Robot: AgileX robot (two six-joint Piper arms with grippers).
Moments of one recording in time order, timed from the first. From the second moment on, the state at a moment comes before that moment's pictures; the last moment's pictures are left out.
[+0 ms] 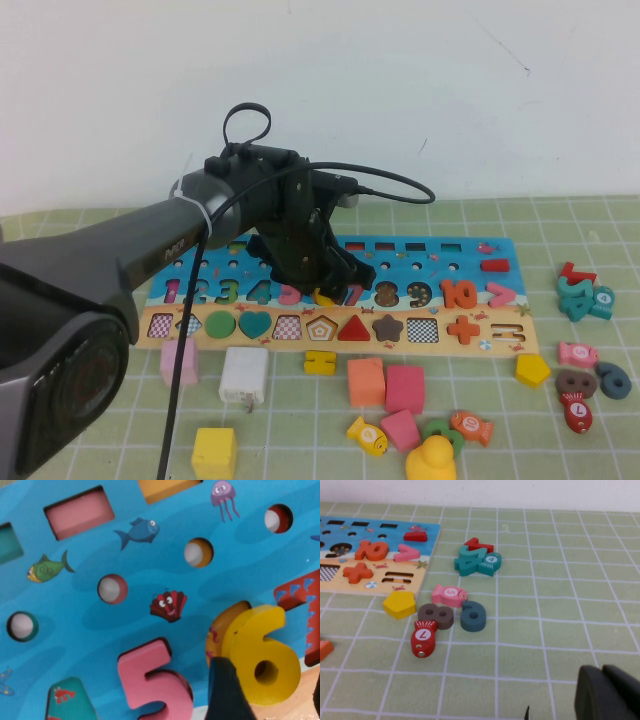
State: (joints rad) right arm 0.06 -0.01 0.02 -0.14 0.42 0.10; left arm -0.46 2.26 -1.85 -0.14 0.85 0.00
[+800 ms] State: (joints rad) right arm 0.06 -0.01 0.02 -0.14 0.42 0.10; left arm -0.46 2.18 -1.85 -0.05 0.84 -0.05
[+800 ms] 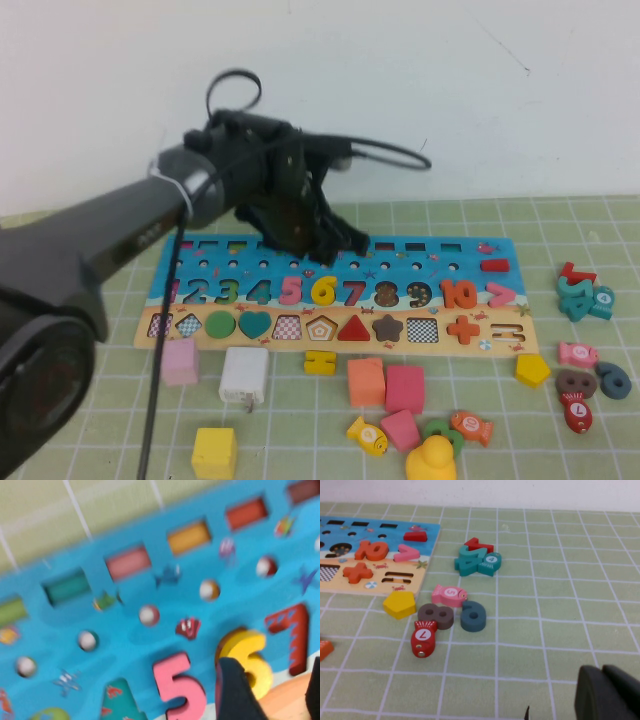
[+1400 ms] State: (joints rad) right arm 0.06 -0.01 0.02 -0.14 0.42 0.10; left arm -0.46 2.24 -1.85 -0.25 0.75 0.07
